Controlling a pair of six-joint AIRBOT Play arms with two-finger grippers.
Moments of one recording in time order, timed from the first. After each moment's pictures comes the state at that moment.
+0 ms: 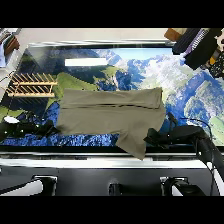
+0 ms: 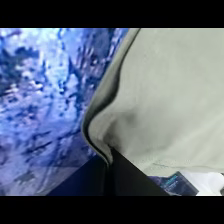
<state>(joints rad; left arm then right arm) 0.37 -1.35 0.71 0.91 -1.08 -1.33 -0.04 -0.94 0.51 2.29 -1.10 -1.58</state>
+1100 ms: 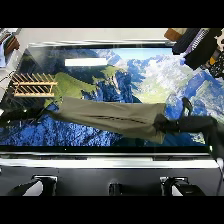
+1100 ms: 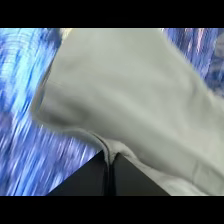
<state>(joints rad) 0.24 -1.14 0.90 0.97 -0.92 -1.57 -0.04 -0.98 0.78 2.09 -1.04 -1.38</state>
